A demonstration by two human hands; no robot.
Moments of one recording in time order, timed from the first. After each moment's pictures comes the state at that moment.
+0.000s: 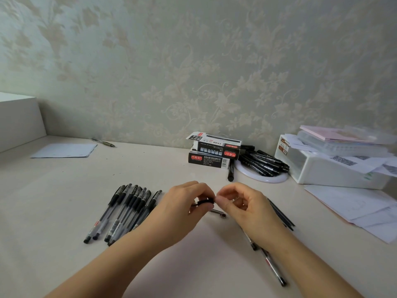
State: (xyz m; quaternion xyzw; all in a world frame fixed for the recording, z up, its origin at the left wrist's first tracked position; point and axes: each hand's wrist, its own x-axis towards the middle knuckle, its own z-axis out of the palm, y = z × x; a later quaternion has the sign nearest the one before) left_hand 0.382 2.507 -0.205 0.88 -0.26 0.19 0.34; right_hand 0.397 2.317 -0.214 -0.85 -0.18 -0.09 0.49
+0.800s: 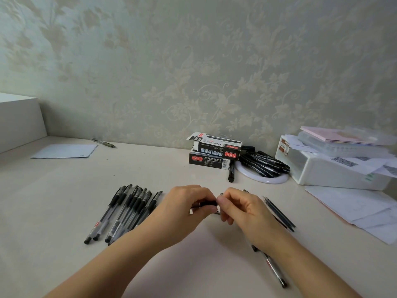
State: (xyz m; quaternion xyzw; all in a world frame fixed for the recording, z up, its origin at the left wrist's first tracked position) left_hand 0.383 2.508 -0.204 0.89 -0.28 0.17 0.33; right_hand 0.396 2.318 -0.215 -0.84 -0.24 -0.04 0.49
